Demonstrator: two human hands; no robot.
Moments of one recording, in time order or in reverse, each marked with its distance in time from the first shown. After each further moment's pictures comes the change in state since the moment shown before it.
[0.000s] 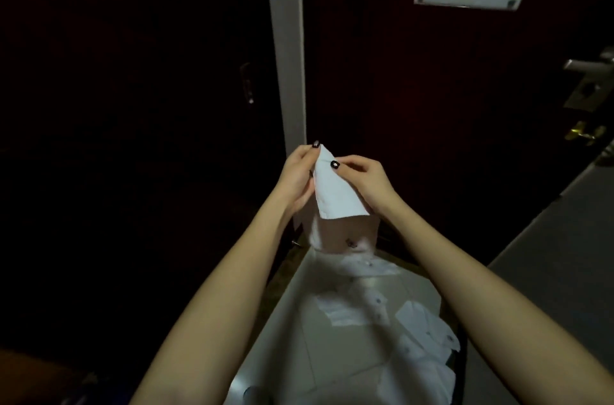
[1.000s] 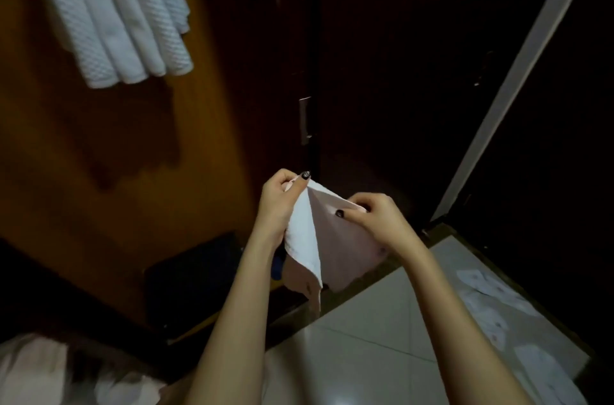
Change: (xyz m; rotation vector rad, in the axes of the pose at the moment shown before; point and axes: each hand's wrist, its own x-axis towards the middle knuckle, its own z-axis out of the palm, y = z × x) left_hand -0.472 0.081 -0.318 0.446 0.690 0.254; right_hand -0.311 -0.066 0.360 -0.476 -0.579 -0.243
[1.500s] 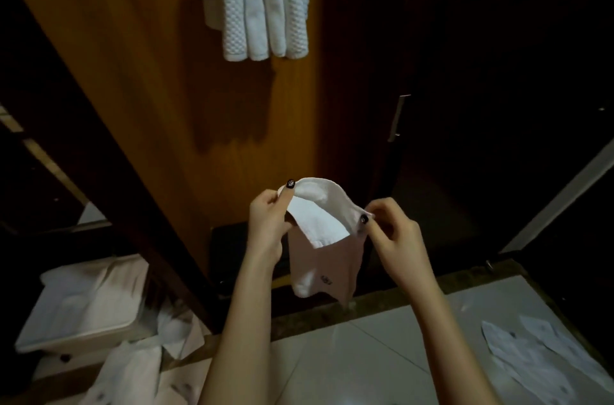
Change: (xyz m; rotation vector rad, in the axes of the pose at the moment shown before) left_hand -0.080 -0.017 -0.125 -0.267 0.473 -0.180; right_hand -0.049 -0.069 0.095 0.213 0.045 -0.256
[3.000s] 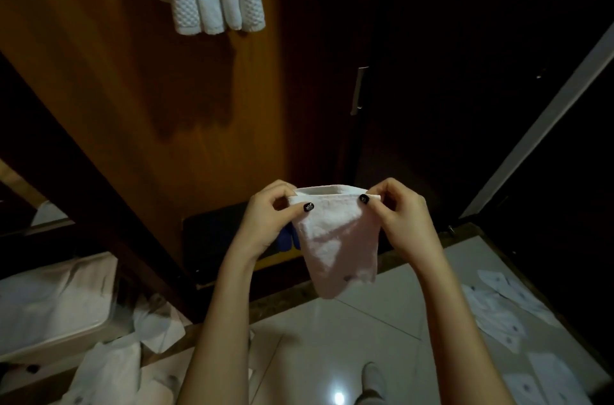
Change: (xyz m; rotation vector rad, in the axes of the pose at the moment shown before) left_hand -0.038 -0.026 0.003 0.425 -0.478 0.387; right_hand -0.039 -0.006 -0.047 -0.096 0.108 0.183
